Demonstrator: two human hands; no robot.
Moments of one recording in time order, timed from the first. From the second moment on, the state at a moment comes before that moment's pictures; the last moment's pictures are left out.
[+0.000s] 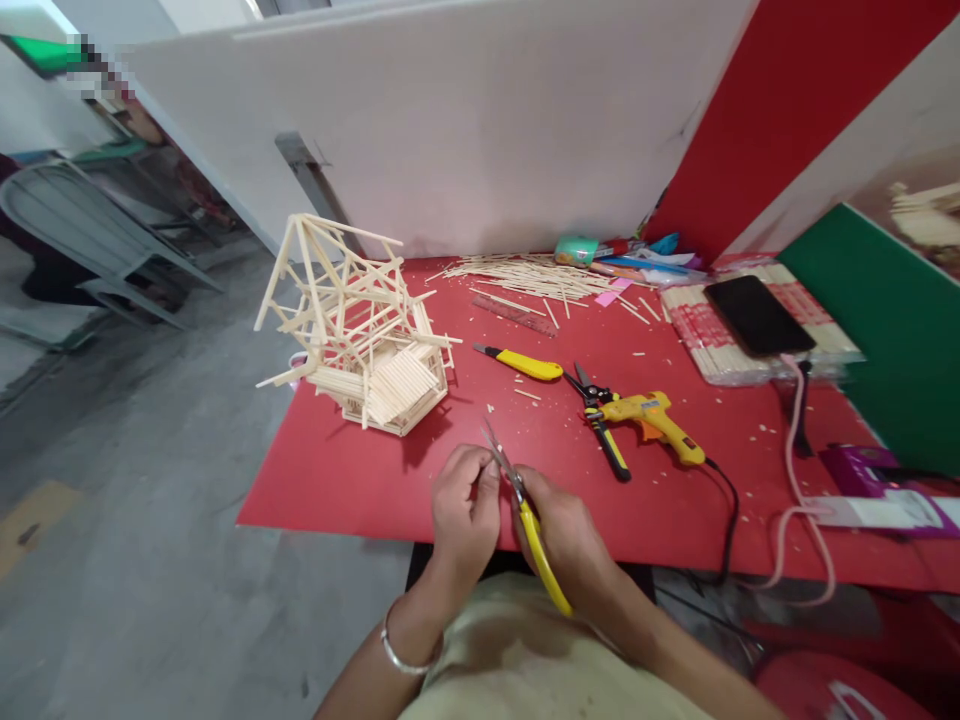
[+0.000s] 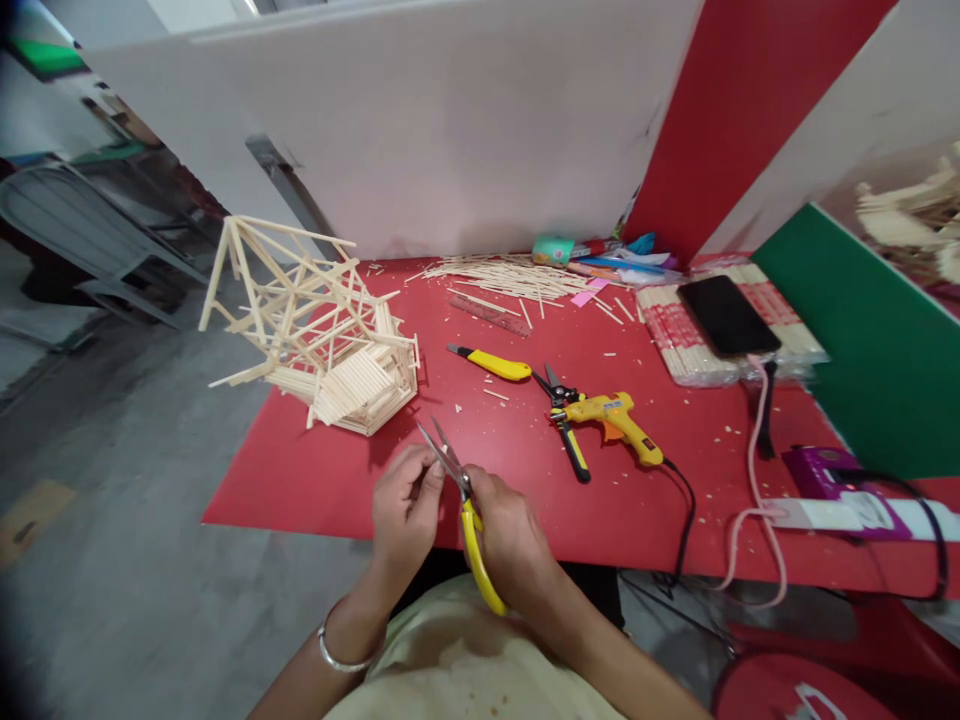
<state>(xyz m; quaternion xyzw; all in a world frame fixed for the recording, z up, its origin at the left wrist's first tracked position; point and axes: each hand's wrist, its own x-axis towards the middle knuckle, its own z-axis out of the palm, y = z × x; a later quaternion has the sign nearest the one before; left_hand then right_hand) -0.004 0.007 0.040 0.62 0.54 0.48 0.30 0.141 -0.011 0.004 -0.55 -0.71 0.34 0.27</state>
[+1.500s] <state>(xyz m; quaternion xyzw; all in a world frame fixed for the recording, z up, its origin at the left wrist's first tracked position) -0.020 -0.001 0.042 0.60 0.54 0.45 0.39 0.126 -0.021 0.022 -0.49 -0.70 0.40 0.32</state>
